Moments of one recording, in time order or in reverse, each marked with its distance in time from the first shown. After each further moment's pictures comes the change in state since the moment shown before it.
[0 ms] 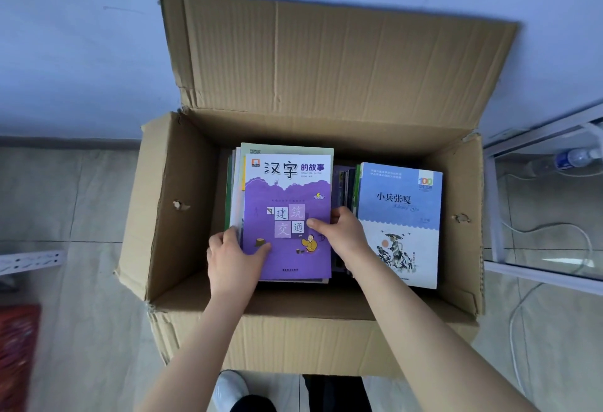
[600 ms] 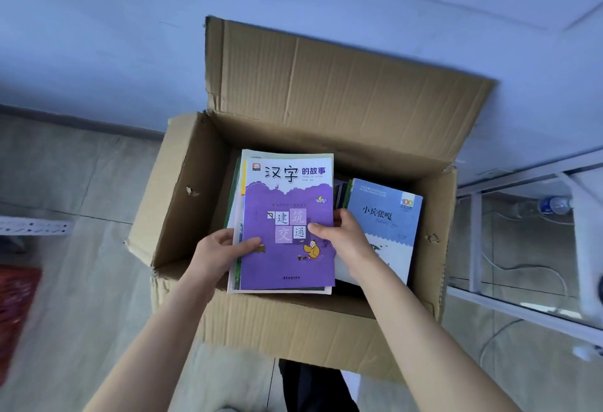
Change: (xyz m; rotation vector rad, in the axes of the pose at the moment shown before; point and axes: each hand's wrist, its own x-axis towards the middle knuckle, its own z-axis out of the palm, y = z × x) left_hand -0.033 0.002 -0.046 -0.758 -0.332 -0.218; right_hand -0.046 -0.027 -0.045 0.134 -0.189 -0.035
